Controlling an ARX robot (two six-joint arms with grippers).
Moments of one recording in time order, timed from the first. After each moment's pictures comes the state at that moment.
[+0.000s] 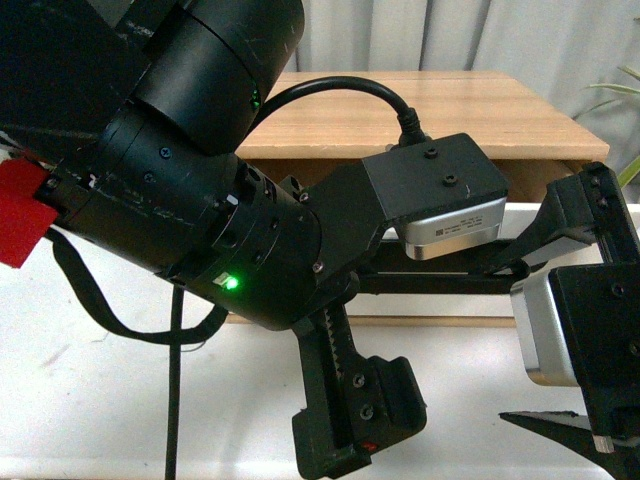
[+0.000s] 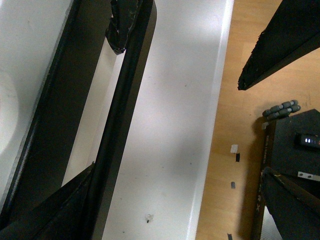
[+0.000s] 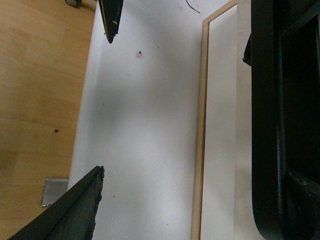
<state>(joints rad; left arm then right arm) -0.51 1.78 1.05 -0.20 0.40 0.81 0.16 1.65 0.75 -0.02 -0.62 -1.56</state>
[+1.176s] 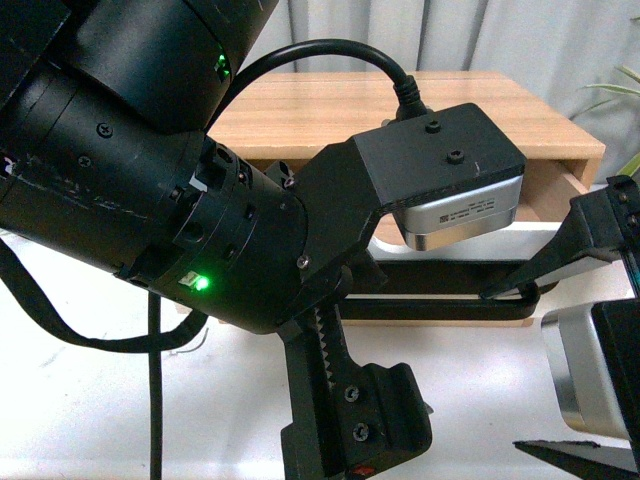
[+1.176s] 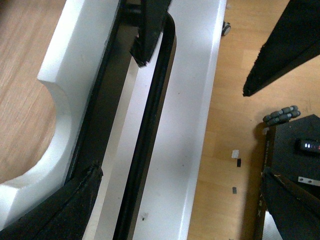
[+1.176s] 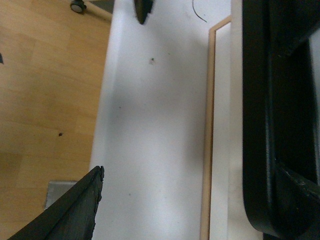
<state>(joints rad) -0.52 1.69 1.00 -0.20 0.41 0.79 0.16 1.59 0.69 0.02 -0.64 -1.55</state>
